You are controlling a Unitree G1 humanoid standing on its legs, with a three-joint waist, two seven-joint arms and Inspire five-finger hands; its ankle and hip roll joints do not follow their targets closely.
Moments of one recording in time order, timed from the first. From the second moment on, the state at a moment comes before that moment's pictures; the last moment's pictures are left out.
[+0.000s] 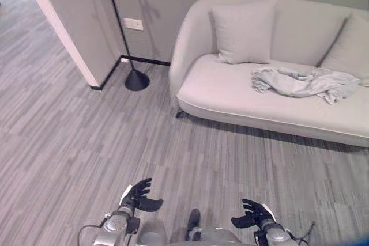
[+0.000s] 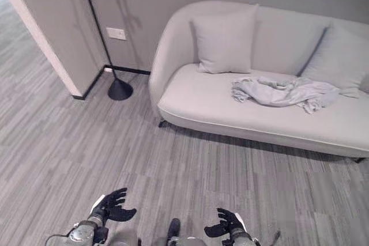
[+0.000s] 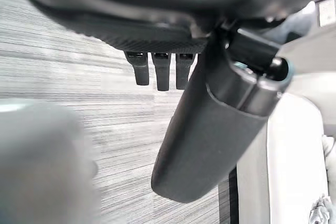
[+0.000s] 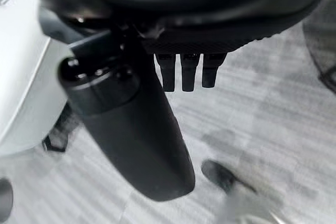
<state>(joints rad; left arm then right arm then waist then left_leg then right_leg) 0.04 0.32 -0.27 0.80 -0.27 -0.12 0.02 -0.04 -0.29 0.29 1.05 0.16 -0.07 -0.09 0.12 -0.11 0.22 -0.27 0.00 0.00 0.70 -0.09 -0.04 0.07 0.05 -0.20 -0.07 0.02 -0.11</state>
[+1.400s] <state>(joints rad) 0.00 0.31 -0.26 0.66 -0.32 -0.11 0.04 0.02 -0.39 0.21 0.98 0.17 -0.07 -0.11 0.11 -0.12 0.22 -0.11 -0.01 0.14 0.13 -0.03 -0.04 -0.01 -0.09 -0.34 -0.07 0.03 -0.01</state>
